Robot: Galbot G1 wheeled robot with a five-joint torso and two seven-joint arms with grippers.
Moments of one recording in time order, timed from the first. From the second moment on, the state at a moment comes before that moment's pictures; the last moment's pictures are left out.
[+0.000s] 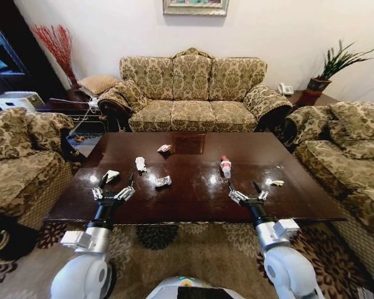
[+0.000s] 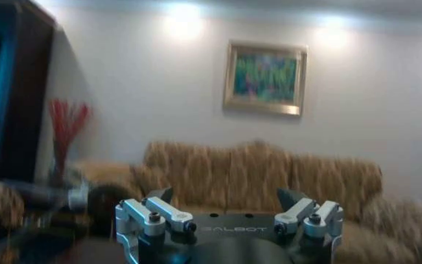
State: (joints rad) left arm 1.69 -1.57 -0.77 -2.42 -0.26 -0.03 0.12; right arm -1.60 1.35 0.54 2.35 0.31 -0.25 0.06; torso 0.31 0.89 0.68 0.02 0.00
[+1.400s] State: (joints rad) left arm 1.76 -1.61 -0.74 -2.36 -0.27 0.06 0.11; right arm -1.58 1.35 0.51 2.28 0.21 -0.14 0.01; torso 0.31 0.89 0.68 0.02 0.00
